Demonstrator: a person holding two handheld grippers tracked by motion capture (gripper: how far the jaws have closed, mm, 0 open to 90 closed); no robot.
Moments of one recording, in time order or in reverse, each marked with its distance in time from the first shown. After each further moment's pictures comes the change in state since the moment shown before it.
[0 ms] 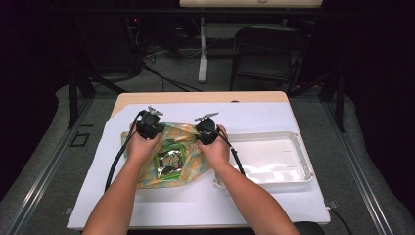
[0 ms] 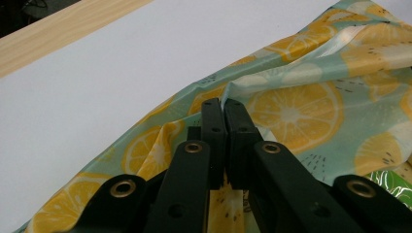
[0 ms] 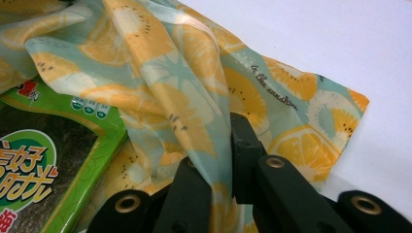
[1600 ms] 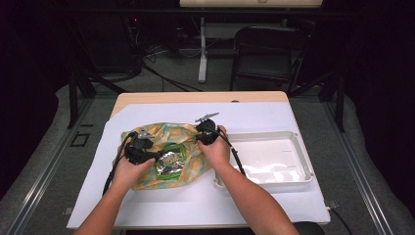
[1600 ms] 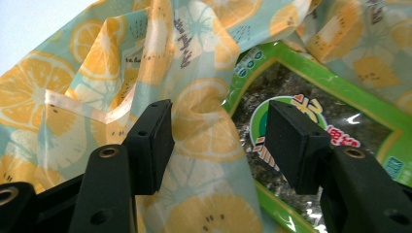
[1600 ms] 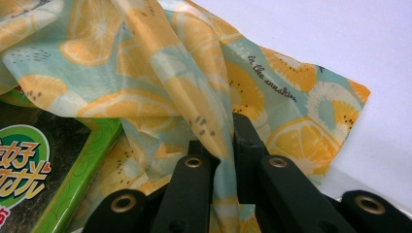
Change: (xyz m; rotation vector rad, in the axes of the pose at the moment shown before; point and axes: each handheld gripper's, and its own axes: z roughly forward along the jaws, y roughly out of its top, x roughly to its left) left arm -0.022 -0.063 -0.045 0.001 -0.101 0.025; right arm -0.001 -0.002 0.002 0.026 -0.006 0.009
